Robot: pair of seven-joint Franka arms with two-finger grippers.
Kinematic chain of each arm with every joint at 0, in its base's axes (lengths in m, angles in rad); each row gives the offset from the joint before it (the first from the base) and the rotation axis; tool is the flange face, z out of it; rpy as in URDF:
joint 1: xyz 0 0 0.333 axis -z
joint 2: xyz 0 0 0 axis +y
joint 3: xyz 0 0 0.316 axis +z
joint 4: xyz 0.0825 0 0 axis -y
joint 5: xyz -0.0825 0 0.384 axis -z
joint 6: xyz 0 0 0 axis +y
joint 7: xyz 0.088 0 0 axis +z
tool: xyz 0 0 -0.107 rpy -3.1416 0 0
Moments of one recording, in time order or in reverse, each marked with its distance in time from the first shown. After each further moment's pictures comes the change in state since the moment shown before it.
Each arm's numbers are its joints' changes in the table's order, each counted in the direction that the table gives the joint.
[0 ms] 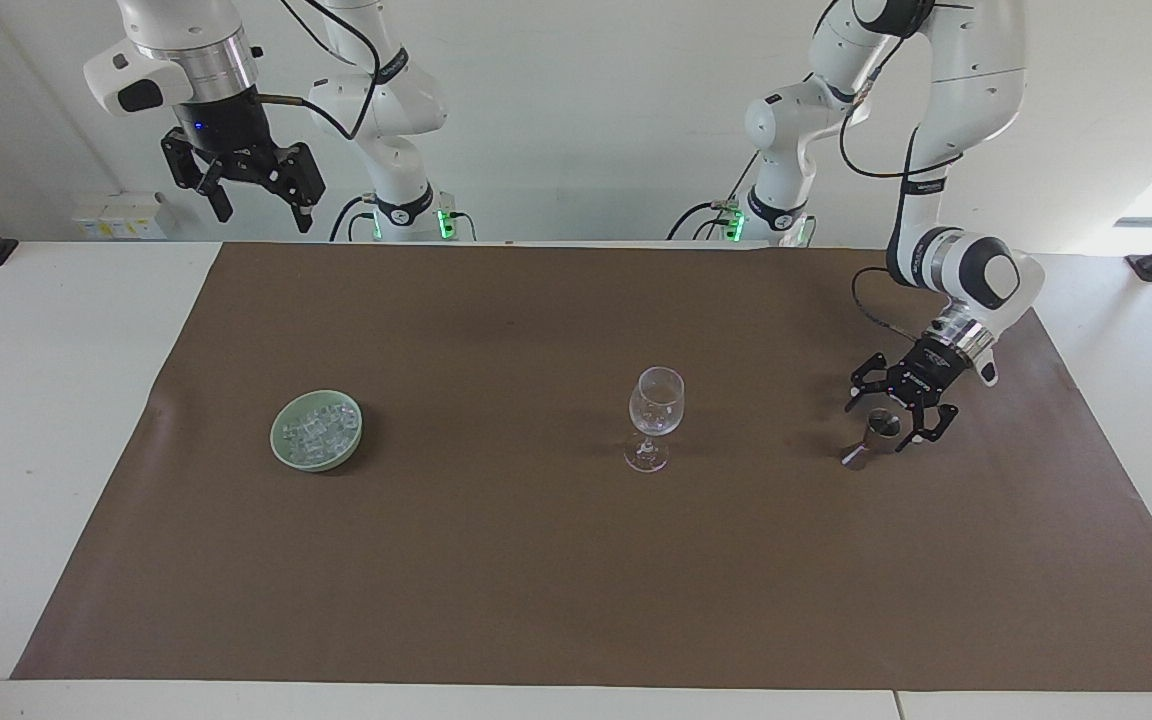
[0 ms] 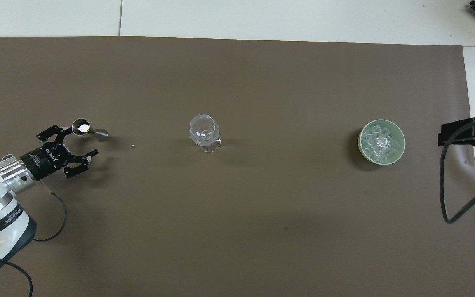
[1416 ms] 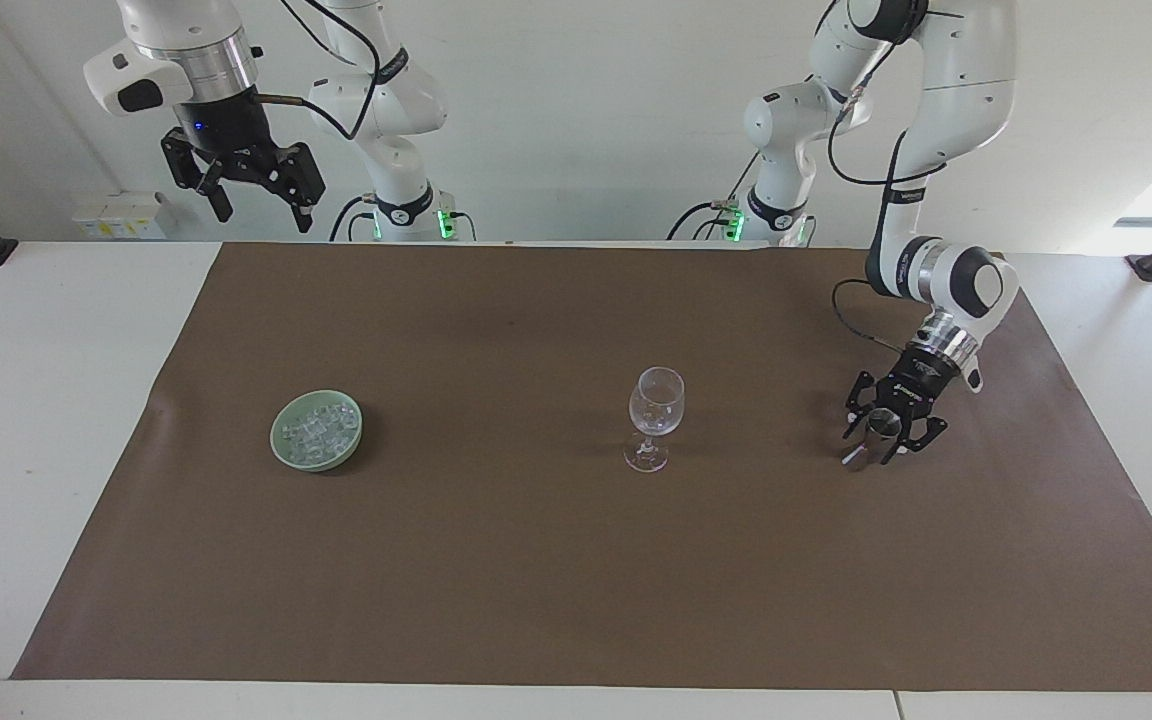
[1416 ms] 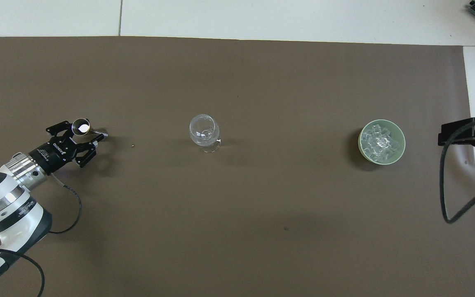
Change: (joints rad) left arm 0.053 0.025 0.002 0.014 0.182 -0.040 -0.054; right arm 0.000 0.000 0.000 0.000 0.000 0.000 0.000
